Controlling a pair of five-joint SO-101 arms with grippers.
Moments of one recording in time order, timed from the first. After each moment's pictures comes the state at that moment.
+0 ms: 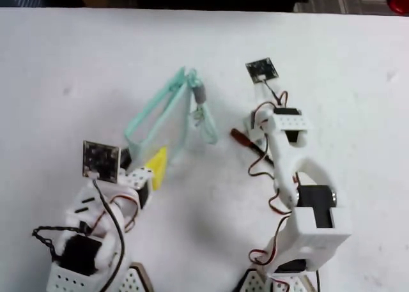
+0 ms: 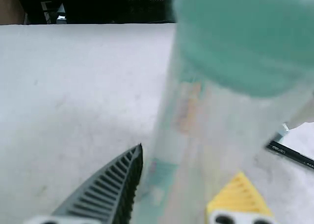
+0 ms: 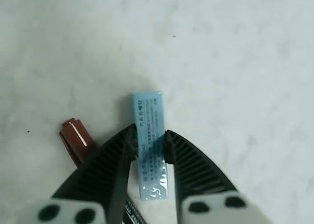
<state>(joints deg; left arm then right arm) 10.6 -103.1 84.7 53.0 8.9 -2.8 10.9 25.1 36.7 19.6</state>
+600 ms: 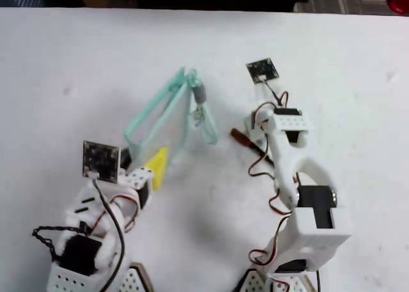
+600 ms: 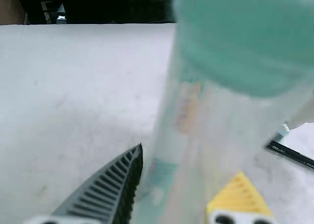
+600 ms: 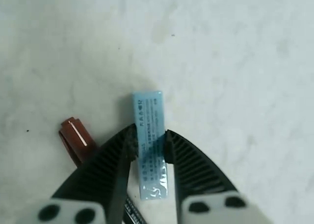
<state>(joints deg) 10.6 -103.1 84.7 53.0 8.9 -2.8 10.8 25.4 36.7 19.6</state>
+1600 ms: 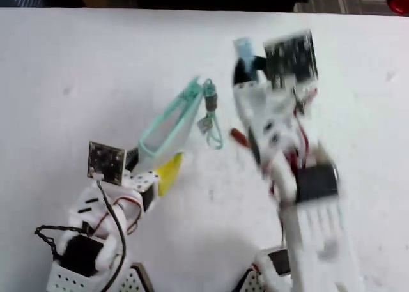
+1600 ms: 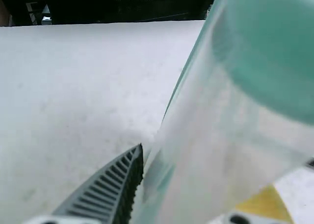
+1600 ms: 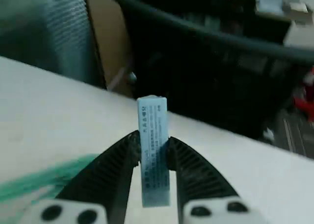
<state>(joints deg) 13.4 -103.1 84.7 53.2 8.9 -19.8 -53.1 25.2 45.4 9.0</state>
